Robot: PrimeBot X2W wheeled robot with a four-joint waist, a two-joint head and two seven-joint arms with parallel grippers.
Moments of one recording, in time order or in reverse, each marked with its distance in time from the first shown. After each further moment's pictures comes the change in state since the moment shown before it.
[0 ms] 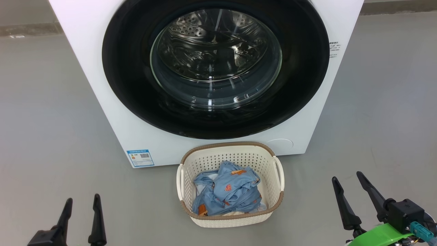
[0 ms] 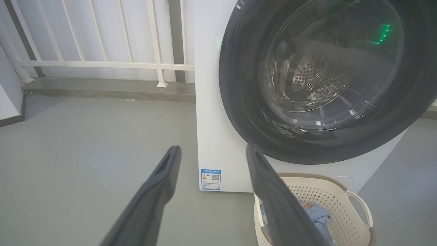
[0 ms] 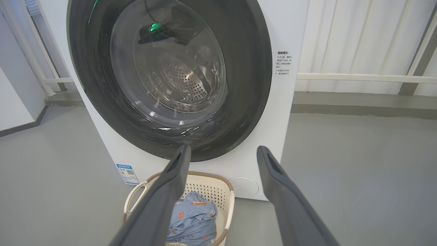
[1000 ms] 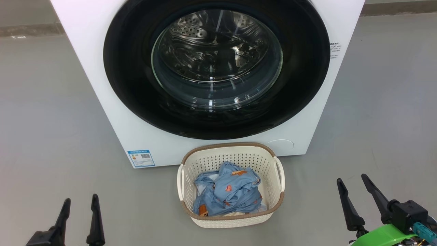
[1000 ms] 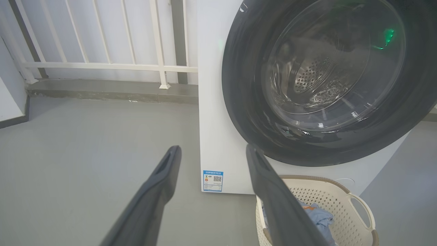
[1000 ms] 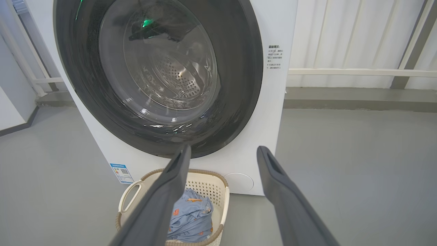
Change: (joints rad) left arm 0.003 0.000 0.009 -0.002 0.000 -0.001 -0.006; right arm 0.000 0.009 -0.031 0.026 -0.004 0.000 0.000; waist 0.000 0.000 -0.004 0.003
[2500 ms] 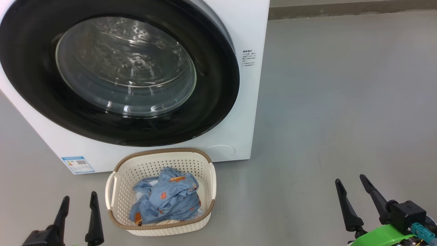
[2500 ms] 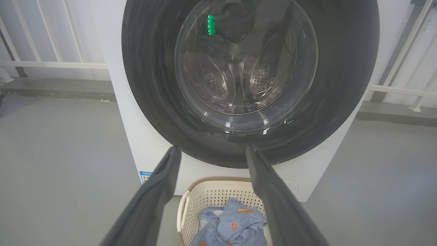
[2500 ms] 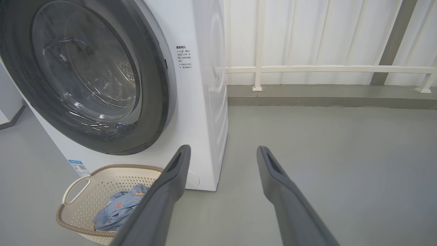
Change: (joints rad) left arm 0.000 0.003 0.000 -0.019 -0.021 0.000 0.000; right arm 0.000 0.003 0.004 0.001 0.000 0.000 0.000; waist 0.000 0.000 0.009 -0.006
